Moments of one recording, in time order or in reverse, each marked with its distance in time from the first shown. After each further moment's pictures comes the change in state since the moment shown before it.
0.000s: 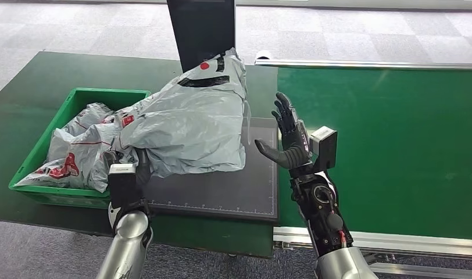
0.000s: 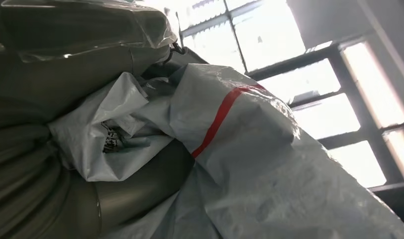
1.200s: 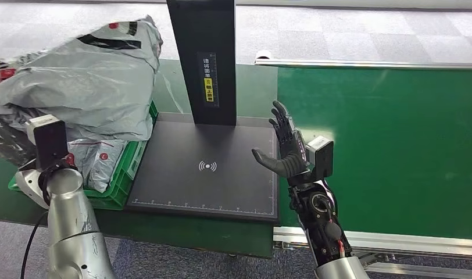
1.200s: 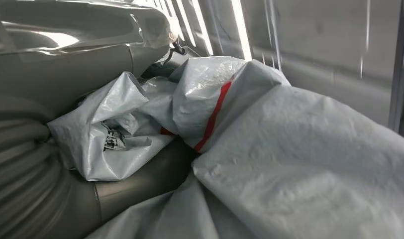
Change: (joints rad) left arm -0.305 -0.025 0.580 -0.145 -0.457 0.042 -0.015; right arm 0.058 0.002 0.014 -0.045 0.026 -0.001 0.001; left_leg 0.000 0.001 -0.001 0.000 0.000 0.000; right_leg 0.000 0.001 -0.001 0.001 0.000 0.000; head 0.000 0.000
